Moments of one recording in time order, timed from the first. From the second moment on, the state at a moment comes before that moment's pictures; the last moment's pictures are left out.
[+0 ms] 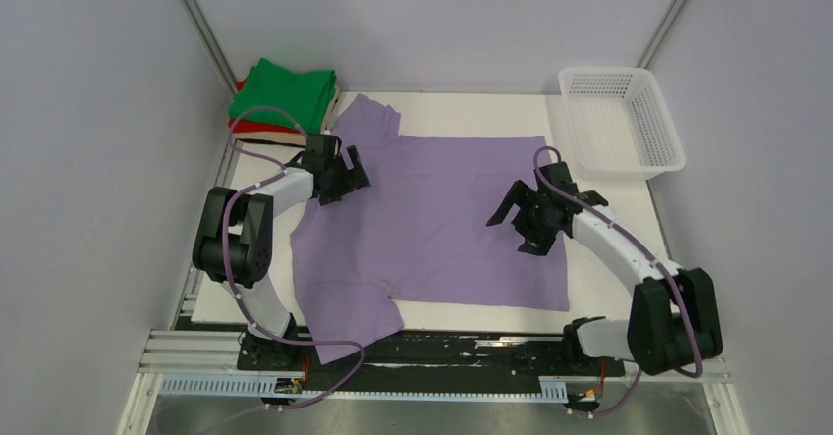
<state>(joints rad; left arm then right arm) -0.20 1.75 1.03 -0.18 0.06 -0.59 0.25 1.24 0.80 -0.62 -0.21 0.87</state>
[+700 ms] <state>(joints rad) -0.20 1.98 1.38 -0.39 0.07 -0.57 0.18 1.94 1.38 -0.52 0.11 0.68</state>
